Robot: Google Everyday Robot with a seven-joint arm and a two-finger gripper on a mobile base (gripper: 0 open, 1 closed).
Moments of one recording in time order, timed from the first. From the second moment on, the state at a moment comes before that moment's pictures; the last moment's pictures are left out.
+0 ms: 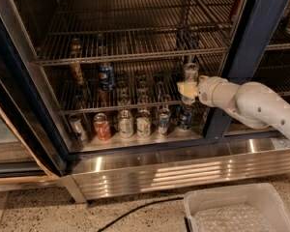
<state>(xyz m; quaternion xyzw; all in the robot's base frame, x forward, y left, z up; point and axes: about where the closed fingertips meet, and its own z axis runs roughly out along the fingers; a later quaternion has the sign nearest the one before) 0.710 -0.165 0.766 -0.24 0.77 0.15 0.57</state>
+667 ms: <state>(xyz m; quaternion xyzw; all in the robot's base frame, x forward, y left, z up) 0.685 -0.142 0.784 -0.29 0.73 0.20 0.58</state>
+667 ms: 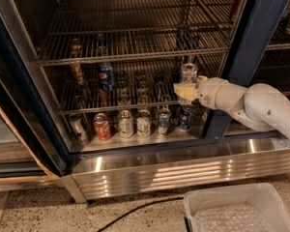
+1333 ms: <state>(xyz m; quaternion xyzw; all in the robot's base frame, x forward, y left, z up) 0.641 -0.119 0.808 -0.35 0.67 0.31 0.57</state>
